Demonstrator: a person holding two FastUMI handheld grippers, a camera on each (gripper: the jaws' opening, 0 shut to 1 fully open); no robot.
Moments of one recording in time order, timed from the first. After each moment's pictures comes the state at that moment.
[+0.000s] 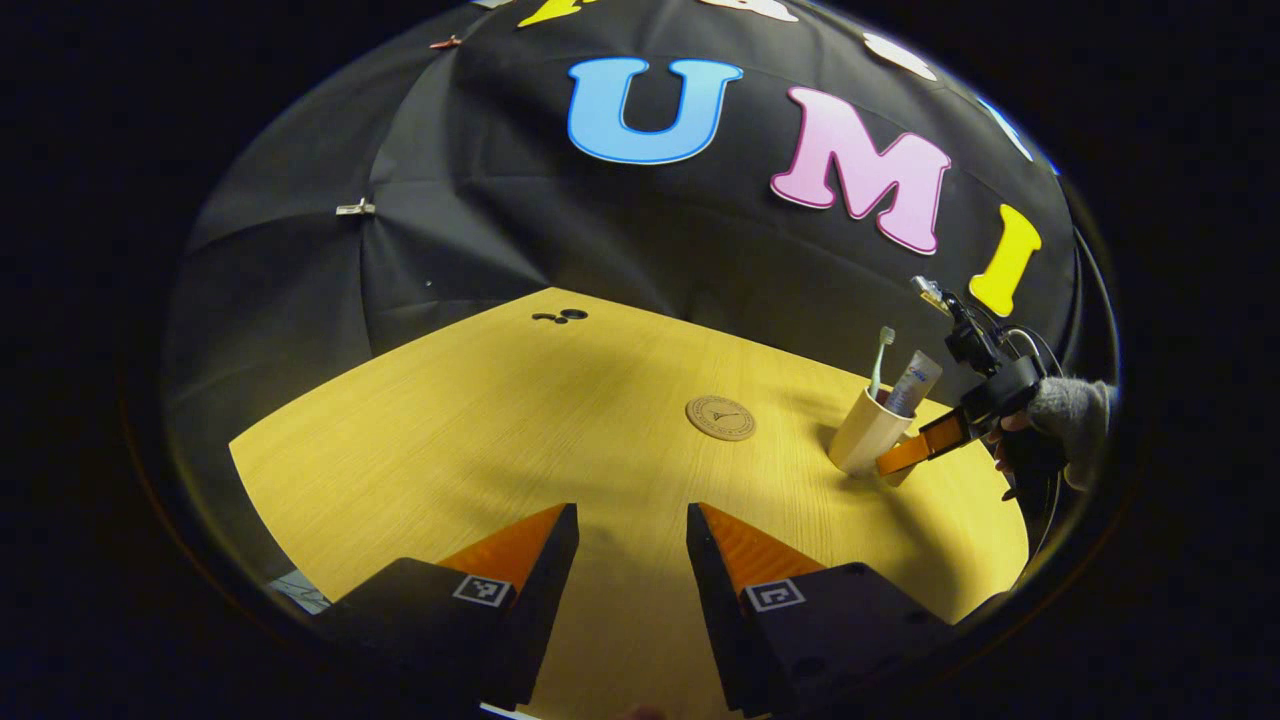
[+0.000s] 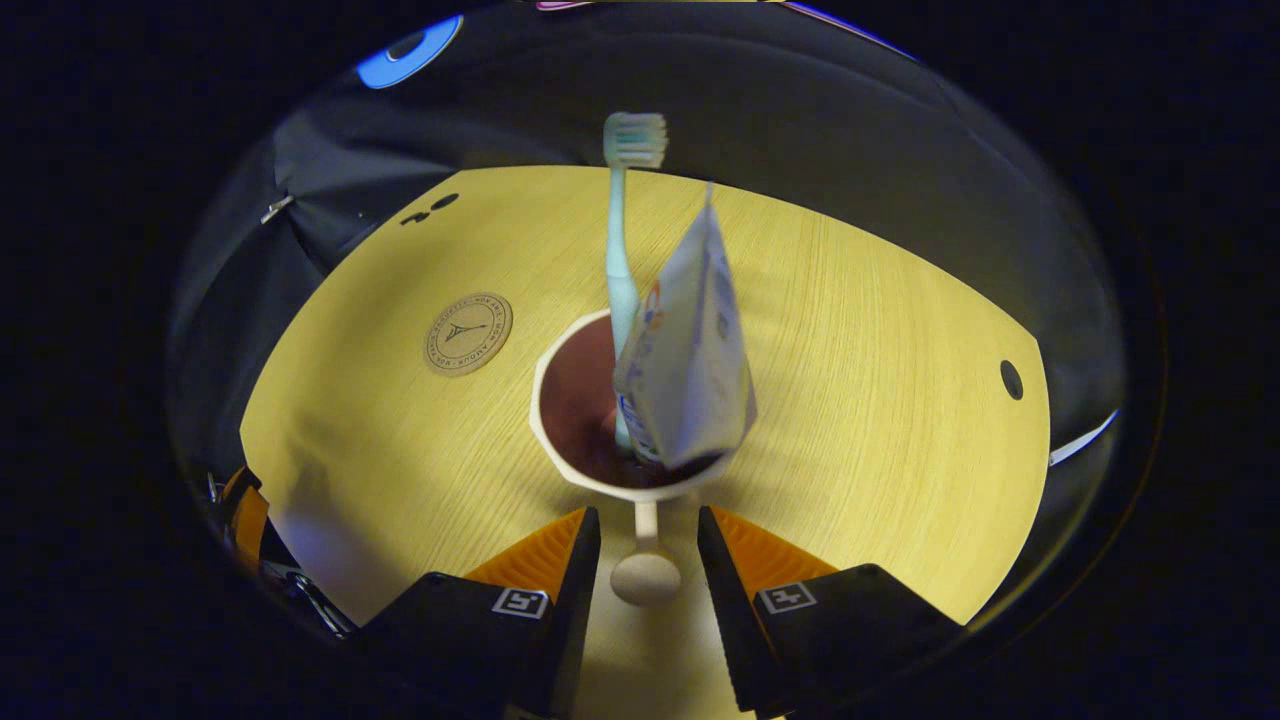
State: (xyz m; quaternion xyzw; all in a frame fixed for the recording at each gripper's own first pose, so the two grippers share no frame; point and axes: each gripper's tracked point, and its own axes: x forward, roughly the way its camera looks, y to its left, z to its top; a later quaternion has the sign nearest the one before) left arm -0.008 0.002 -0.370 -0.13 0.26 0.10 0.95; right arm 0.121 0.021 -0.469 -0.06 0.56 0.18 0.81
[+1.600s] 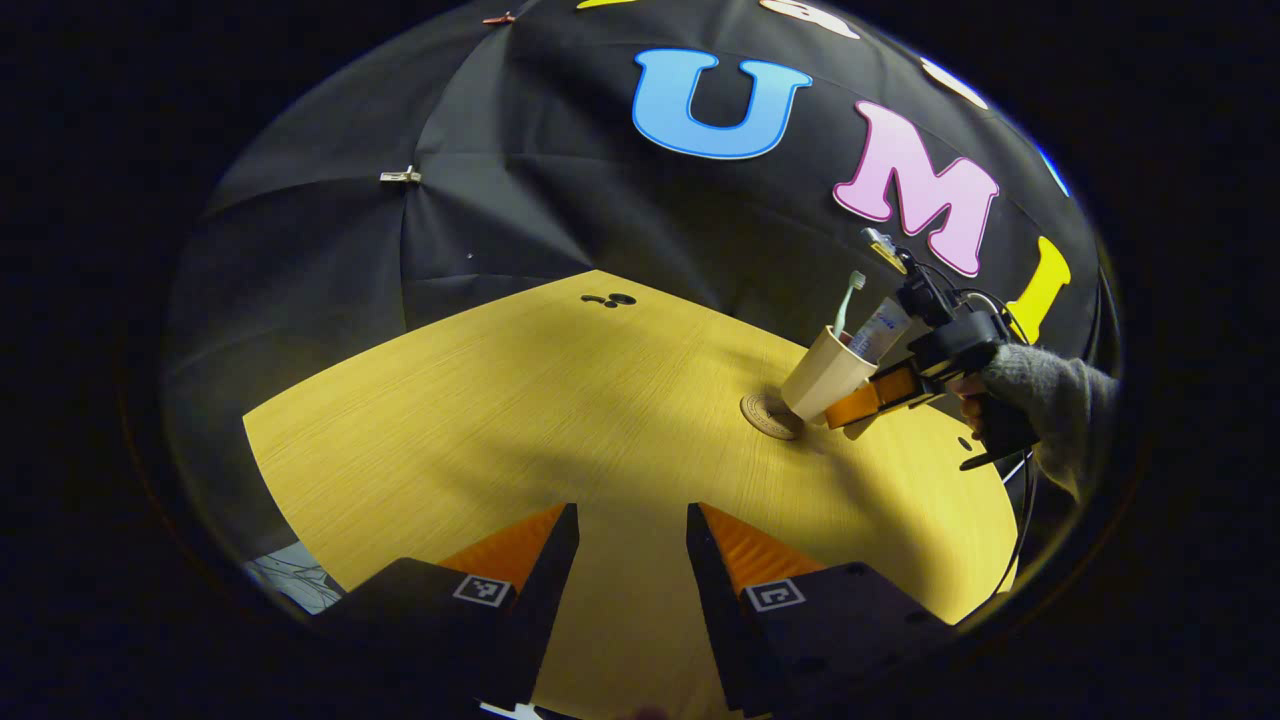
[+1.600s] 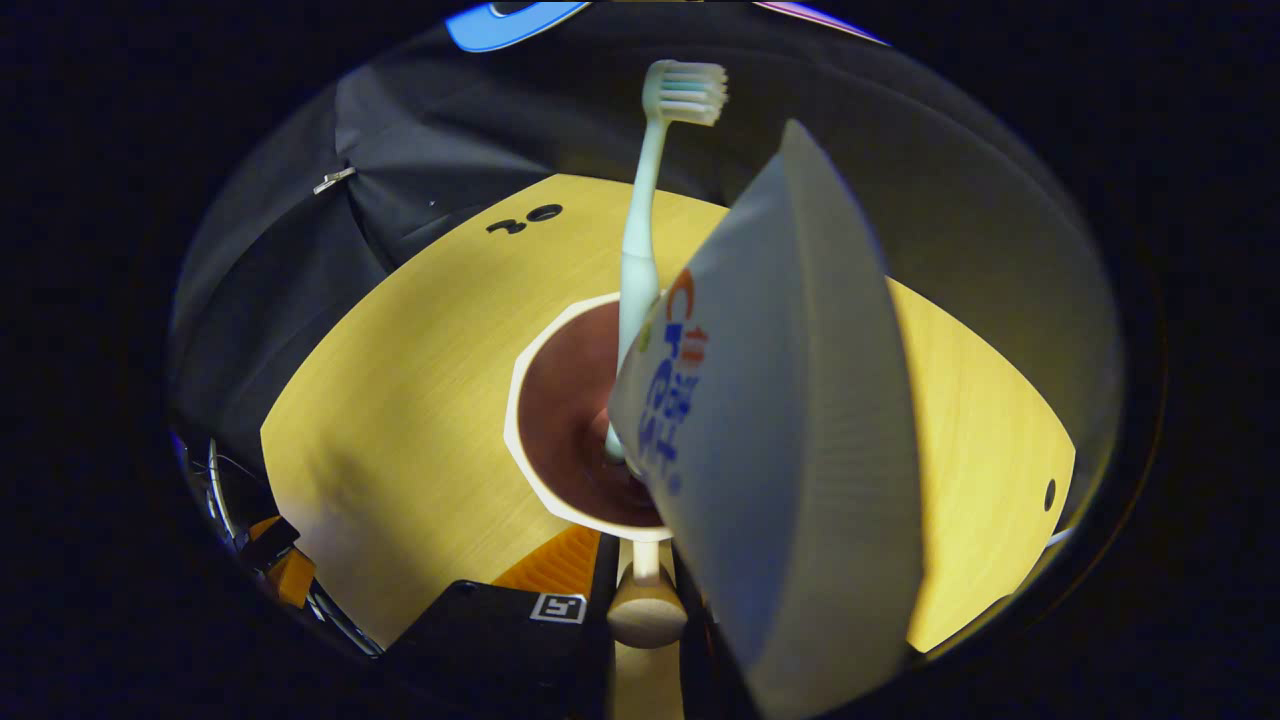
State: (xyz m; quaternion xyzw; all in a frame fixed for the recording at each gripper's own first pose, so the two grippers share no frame) left arm -0.027 0.055 -0.381 -0.17 0.28 0.13 0.94; right arm 0.169 0.190 -0.455 -0.08 0.52 0.27 0.81
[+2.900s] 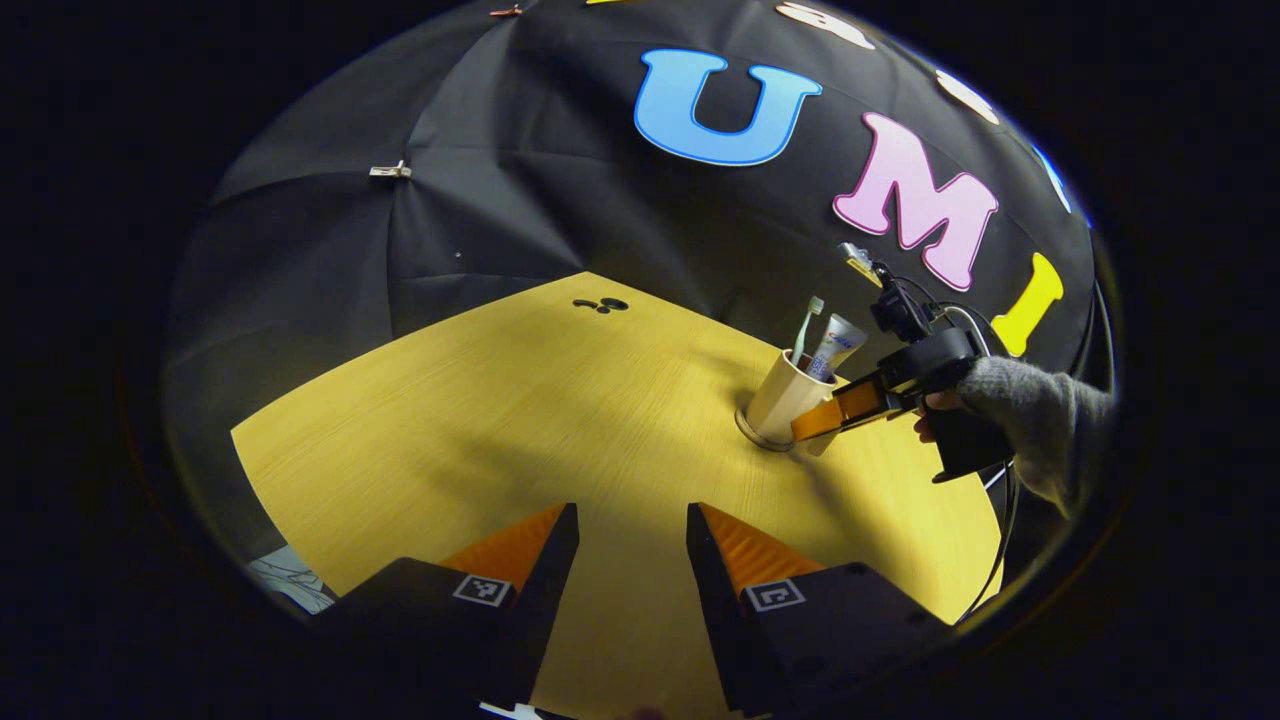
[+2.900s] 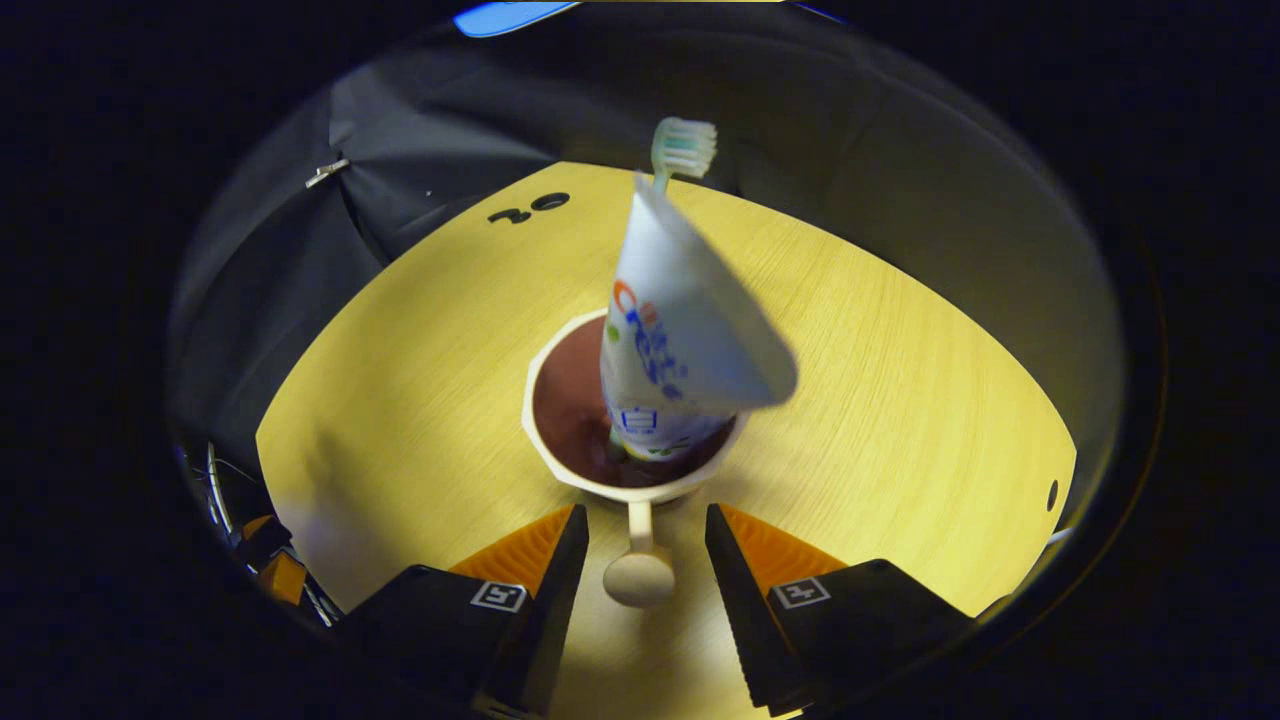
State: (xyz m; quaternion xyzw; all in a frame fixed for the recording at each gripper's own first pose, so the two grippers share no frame) left arm -0.018 0.067 -0.363 -0.18 0.28 0.09 0.94; right arm 0.162 0.201 -0.449 -0.07 0.52 0.26 0.81
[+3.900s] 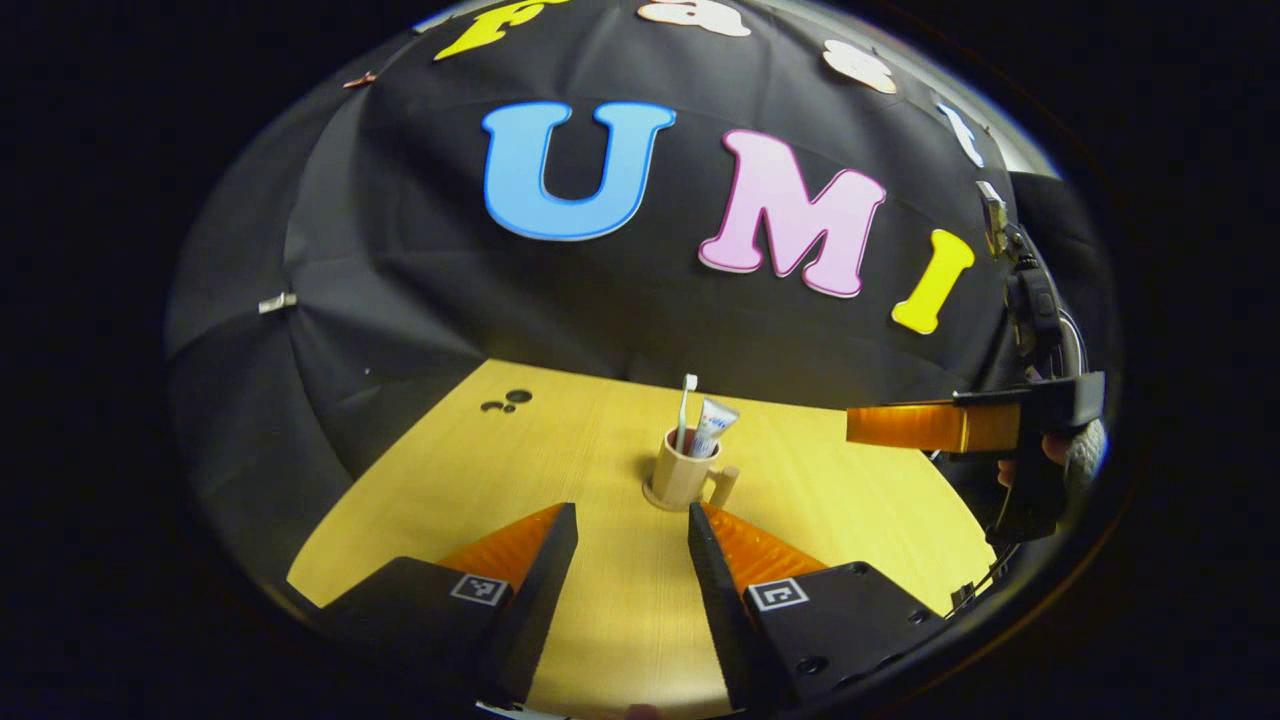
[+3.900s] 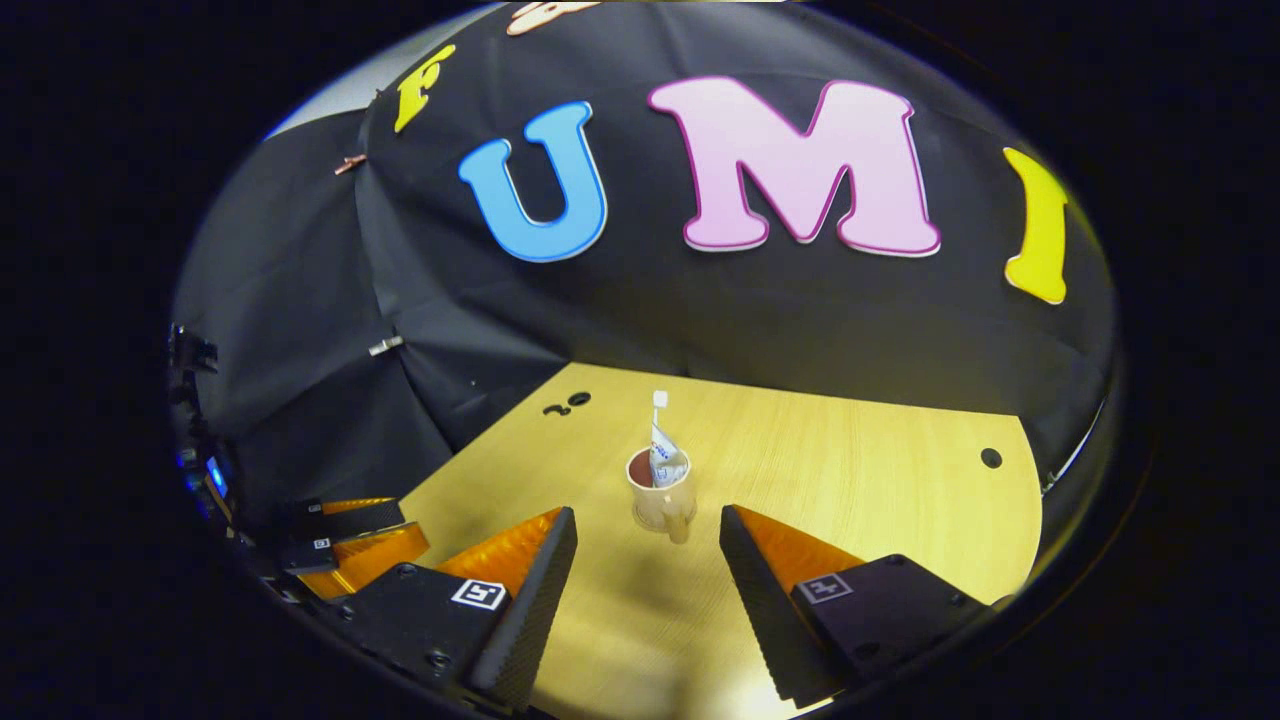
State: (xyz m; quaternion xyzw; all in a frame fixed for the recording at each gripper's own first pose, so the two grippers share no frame) left arm 0.025 0.018 -0.199 -0.07 0.23 -0.03 0.97; right arm 0.061 0.137 -0.205 0.05 0.29 0.20 0.93
